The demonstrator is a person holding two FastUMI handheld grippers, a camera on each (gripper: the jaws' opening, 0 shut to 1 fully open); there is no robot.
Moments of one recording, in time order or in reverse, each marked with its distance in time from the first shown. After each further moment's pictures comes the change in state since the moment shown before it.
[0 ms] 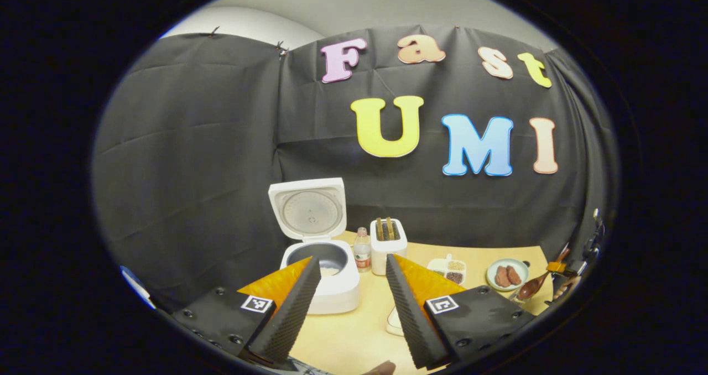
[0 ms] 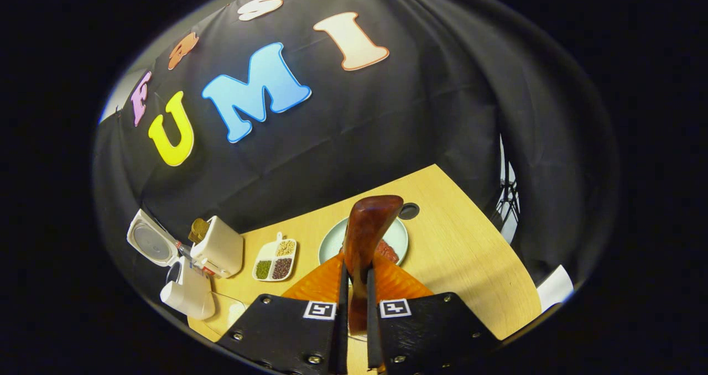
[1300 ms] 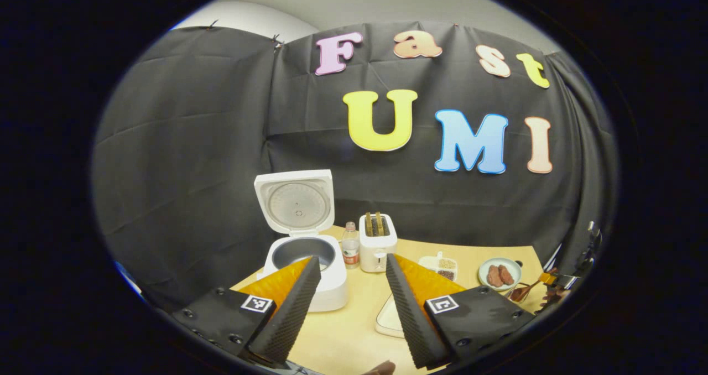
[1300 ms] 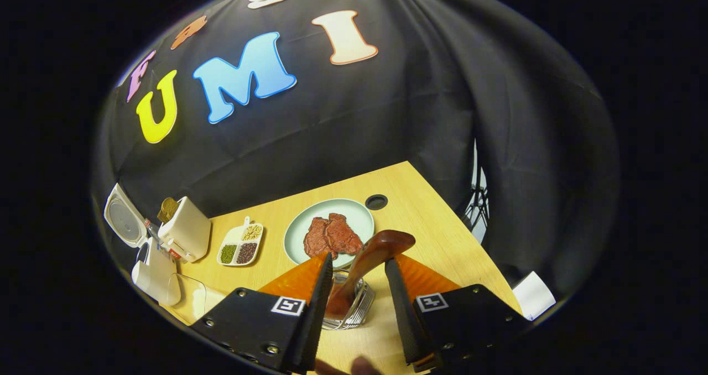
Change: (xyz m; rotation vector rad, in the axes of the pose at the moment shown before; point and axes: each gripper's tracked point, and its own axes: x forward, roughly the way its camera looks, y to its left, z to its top) left arm 0.016 -0.020 -0.006 -0.020 0.003 -0.061; right arm -0.023 -0.040 -0.016 -0.068 -0.012 -0.158
